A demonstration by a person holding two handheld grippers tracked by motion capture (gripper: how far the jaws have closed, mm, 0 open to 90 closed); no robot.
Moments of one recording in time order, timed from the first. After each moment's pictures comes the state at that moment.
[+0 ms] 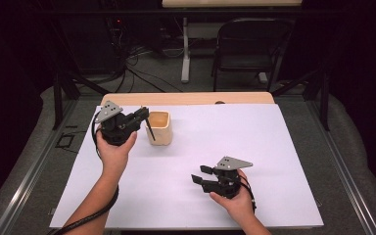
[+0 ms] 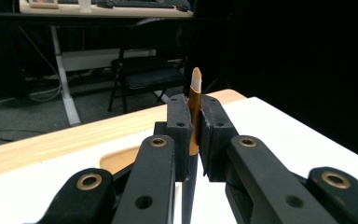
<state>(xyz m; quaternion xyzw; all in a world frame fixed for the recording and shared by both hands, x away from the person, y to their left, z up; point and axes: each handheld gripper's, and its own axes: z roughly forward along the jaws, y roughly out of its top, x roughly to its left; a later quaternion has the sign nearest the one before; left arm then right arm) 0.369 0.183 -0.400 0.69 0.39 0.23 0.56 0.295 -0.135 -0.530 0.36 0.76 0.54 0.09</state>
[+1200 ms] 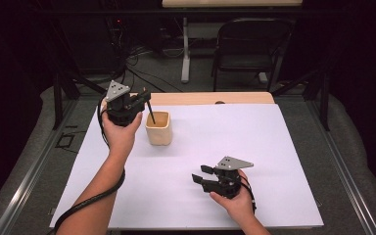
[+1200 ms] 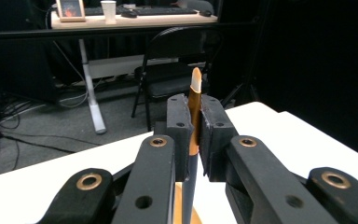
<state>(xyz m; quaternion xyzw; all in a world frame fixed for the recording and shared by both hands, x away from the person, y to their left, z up) 0.406 0.167 -0.374 0.68 0.41 0.28 0.54 0.294 -0.136 -0.529 0.36 0.75 0.54 0.10</state>
